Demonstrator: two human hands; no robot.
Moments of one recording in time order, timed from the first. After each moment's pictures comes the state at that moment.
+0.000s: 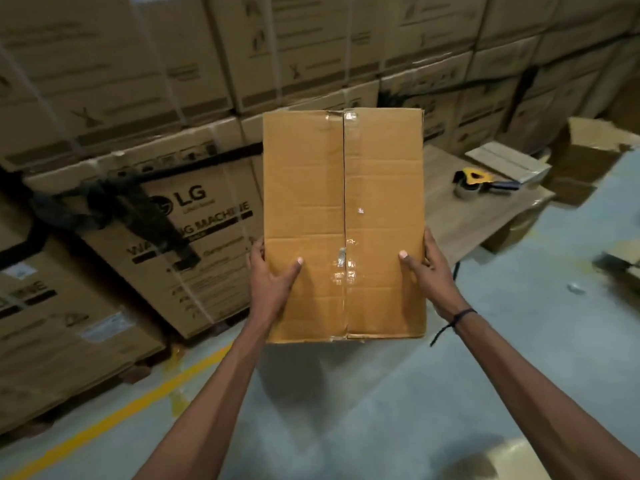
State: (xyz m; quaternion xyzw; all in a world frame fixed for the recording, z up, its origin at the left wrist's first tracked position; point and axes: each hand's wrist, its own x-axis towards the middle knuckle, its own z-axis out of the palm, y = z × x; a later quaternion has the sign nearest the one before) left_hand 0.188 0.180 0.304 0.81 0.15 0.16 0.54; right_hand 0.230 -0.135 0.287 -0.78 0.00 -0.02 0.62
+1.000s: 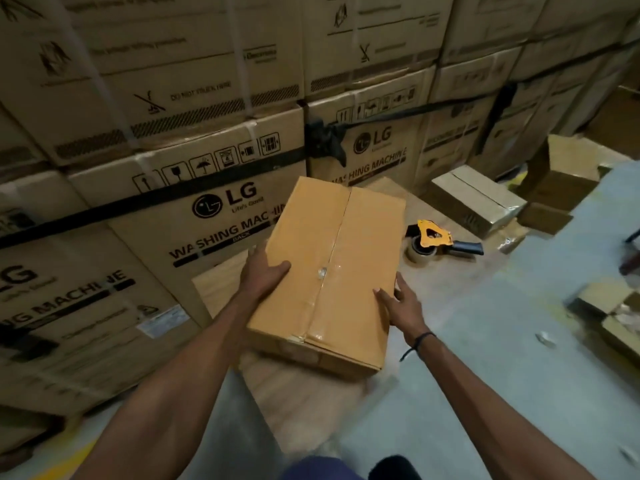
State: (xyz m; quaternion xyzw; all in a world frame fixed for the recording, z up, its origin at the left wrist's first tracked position) left_hand 0.657 -0.029 0.231 0.90 0.16 -0.02 0.40; right_hand 0.599 -0.351 0.195 -0.81 0.14 0.07 0.56
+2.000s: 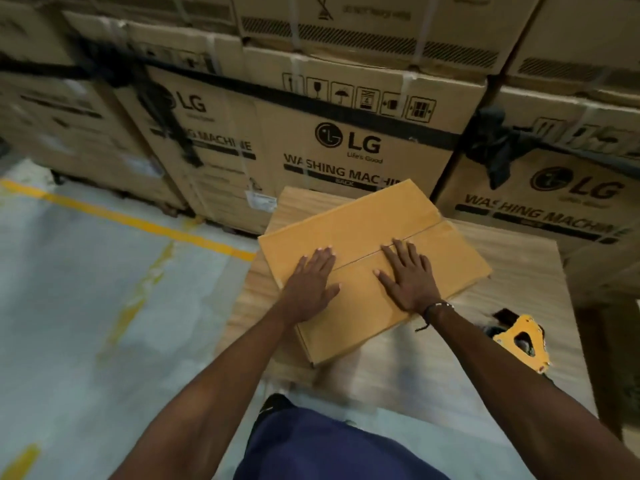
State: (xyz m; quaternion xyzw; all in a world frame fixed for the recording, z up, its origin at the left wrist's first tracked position) left_hand 0.607 -0.187 0.136 0.96 0.23 0.00 0.14; right_hand 0.840 -0.350 0.153 -0.85 -0.51 0.12 0.06
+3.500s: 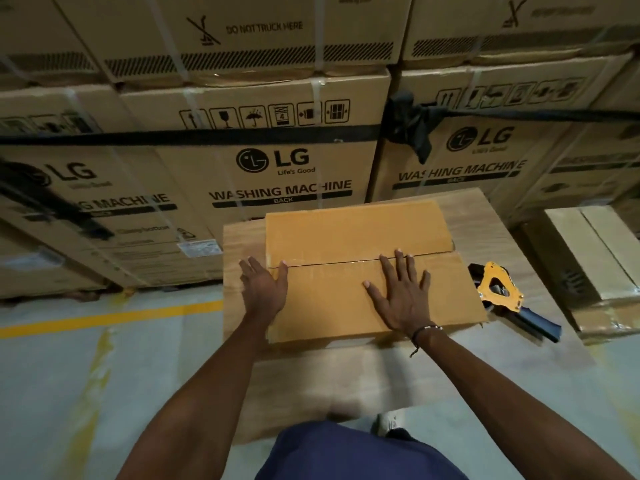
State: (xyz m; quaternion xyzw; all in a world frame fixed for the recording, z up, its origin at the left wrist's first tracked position) left_hand 0.654 -0.083 0.132 0.84 0.46 0.02 0.30; right_hand 0.779 -0.361 0.145 -0.96 -0.25 0.07 0.12
